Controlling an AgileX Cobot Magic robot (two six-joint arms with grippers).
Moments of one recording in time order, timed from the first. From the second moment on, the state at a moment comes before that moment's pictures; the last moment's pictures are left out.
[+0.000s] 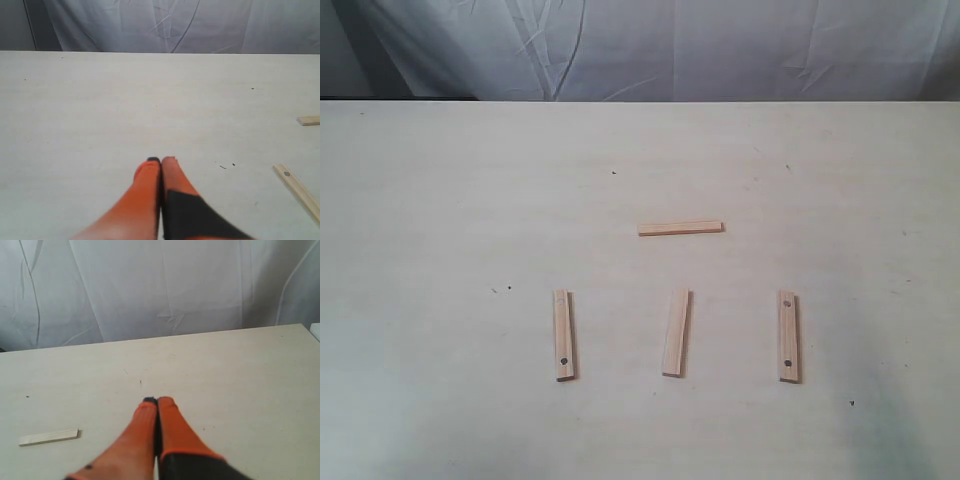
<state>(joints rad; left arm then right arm) 0.03 0.01 -0.02 -0.05 0.36 -0.02 -0.04 0.49 -0.51 0.18 0.42 -0.05</state>
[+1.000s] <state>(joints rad) 0.03 0.01 -0.02 -0.05 0.36 -0.02 0.53 1.38 -0.81 0.36 0.62 0.15</state>
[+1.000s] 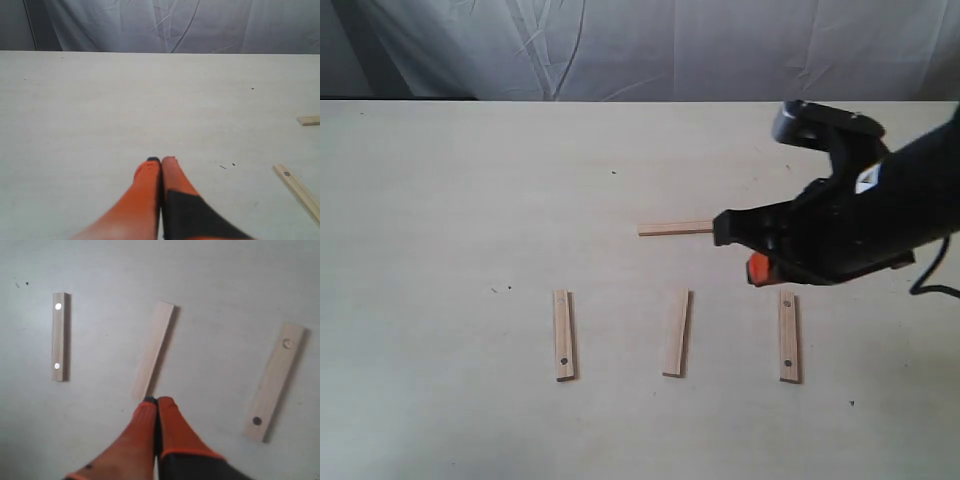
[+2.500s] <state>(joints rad) 0.03 0.01 -0.02 -0.05 0.36 -0.02 0.86 2.00 -1.21 -0.24 0.82 1.21</state>
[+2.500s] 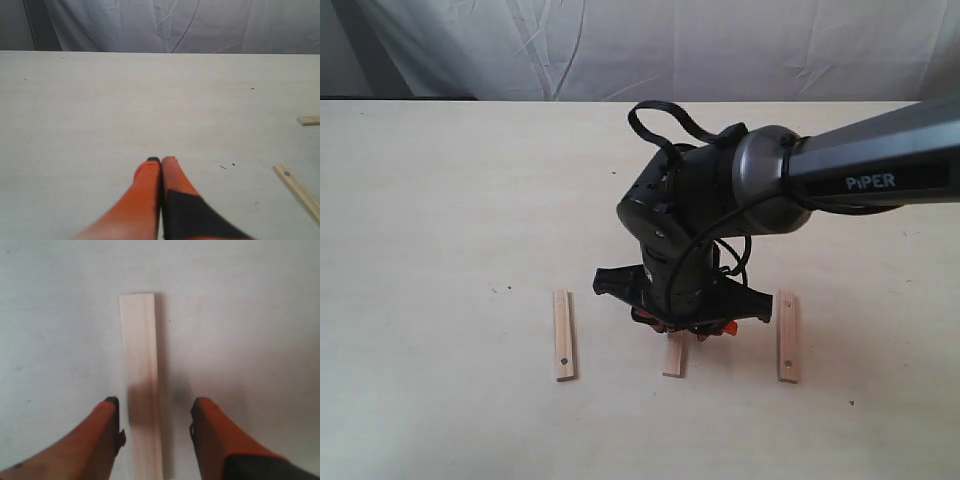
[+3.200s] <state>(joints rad) 0.03 0.01 -0.02 -0.05 0.36 -0.02 0.86 2.02 -1.21 -0.17 0.80 1.16</state>
